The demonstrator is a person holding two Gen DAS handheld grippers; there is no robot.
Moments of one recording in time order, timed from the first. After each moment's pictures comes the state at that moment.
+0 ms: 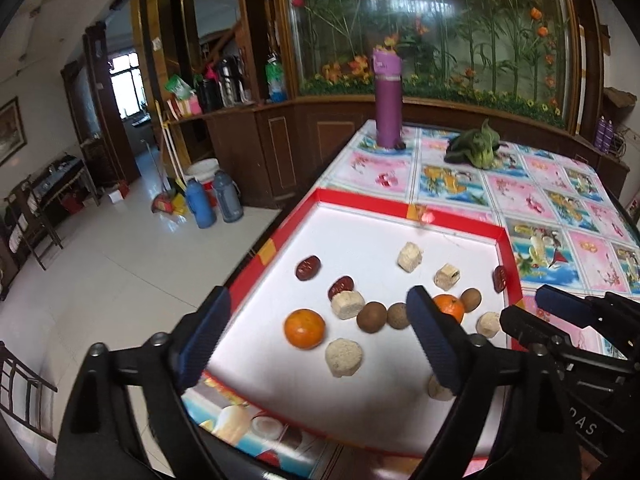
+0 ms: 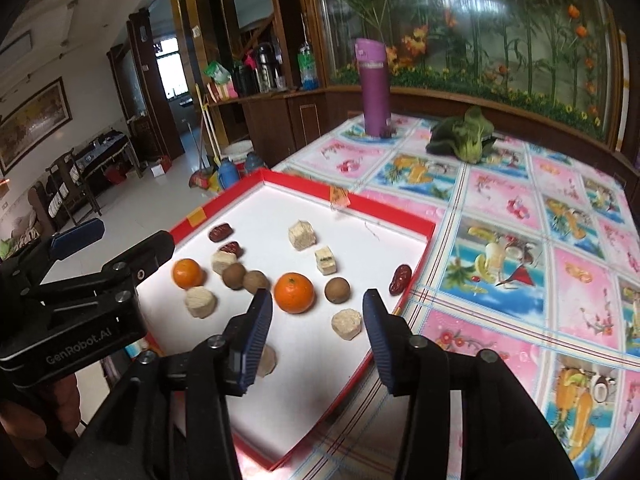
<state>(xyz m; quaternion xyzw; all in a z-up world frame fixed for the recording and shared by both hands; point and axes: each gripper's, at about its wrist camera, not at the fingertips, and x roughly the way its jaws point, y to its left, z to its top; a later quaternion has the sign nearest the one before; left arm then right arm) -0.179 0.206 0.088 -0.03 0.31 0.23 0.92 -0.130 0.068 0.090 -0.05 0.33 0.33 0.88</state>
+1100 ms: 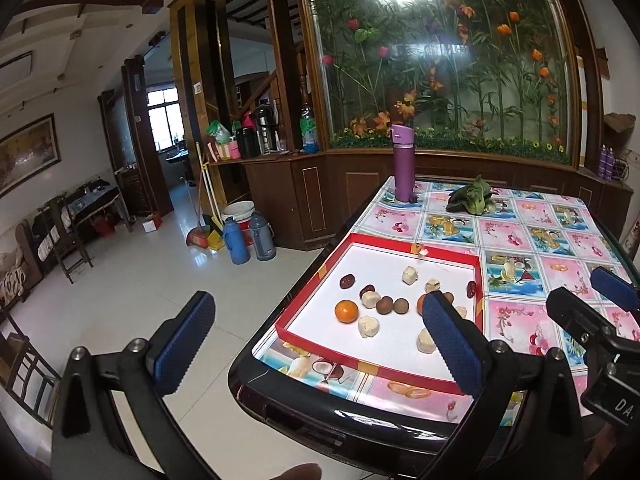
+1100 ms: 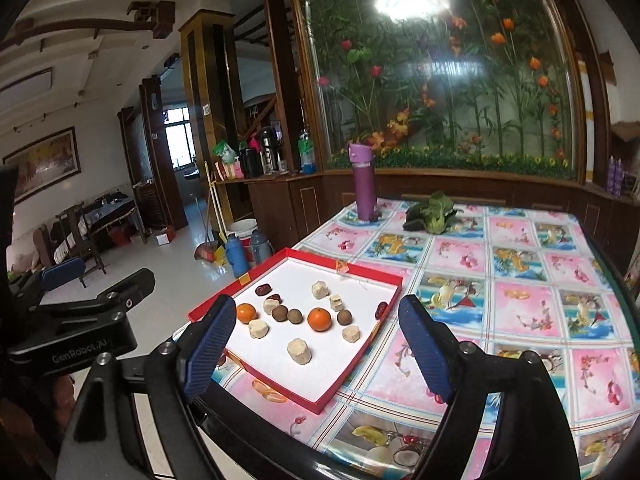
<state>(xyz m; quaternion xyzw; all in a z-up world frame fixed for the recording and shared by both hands) -0.297 0.155 0.157 -0.01 0.23 0.29 0.93 -0.237 0.004 0.158 0.00 0.20 0.32 0.92</state>
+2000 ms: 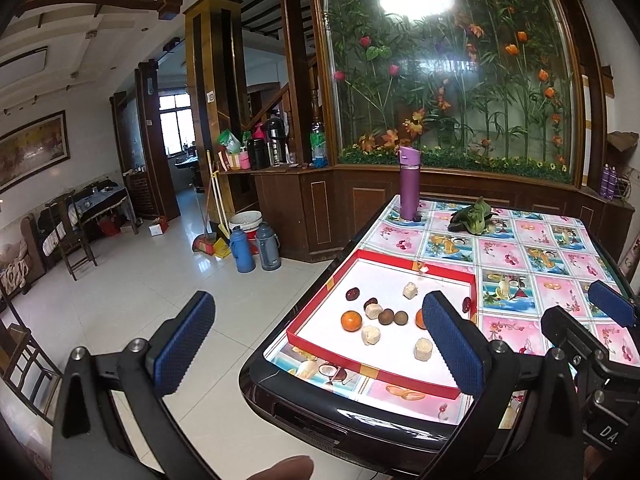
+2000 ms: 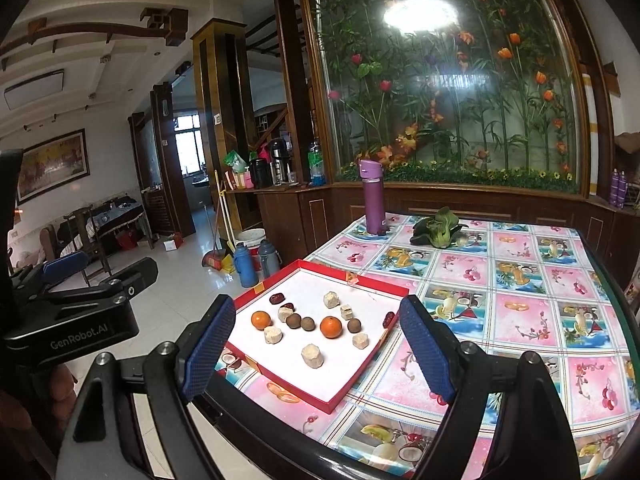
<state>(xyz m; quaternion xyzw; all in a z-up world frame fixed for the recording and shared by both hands) -0.320 0.145 0.175 -0.01 0.21 0.30 0.93 -0.256 -0.001 0.169 0.00 0.18 0.33 0.93</state>
